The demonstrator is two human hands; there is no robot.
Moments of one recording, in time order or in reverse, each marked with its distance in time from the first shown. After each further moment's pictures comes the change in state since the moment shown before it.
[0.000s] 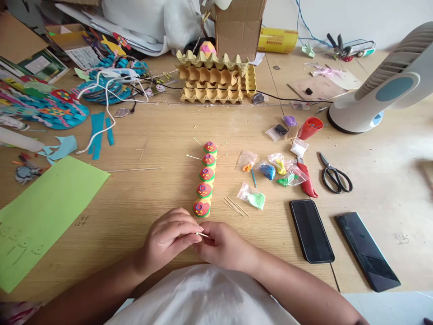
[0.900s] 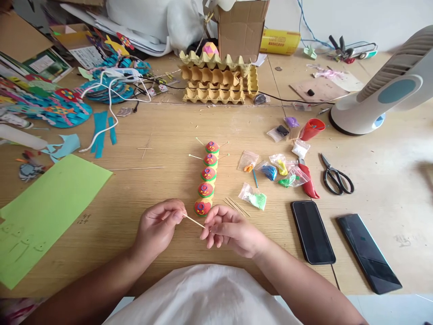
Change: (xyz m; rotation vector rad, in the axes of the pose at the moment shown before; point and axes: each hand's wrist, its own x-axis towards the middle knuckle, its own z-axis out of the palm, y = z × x) left_hand -0.018 -0.017 -0.001 -0.492 0.295 -0.584; right_hand -0.004 0.009 -0.027 0.799 0.004 0.115
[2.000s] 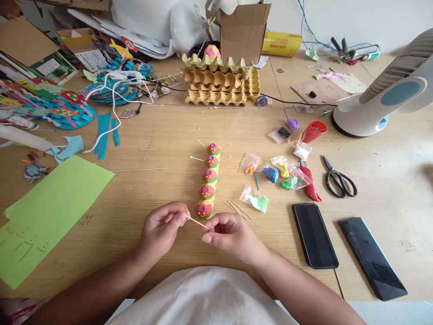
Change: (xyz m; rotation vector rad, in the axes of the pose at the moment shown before) left_hand 0.001 0.003 0.004 0.082 -0.003 -0.002; right_hand -0.001 0.004 0.007 -0.430 0.192 -0.122
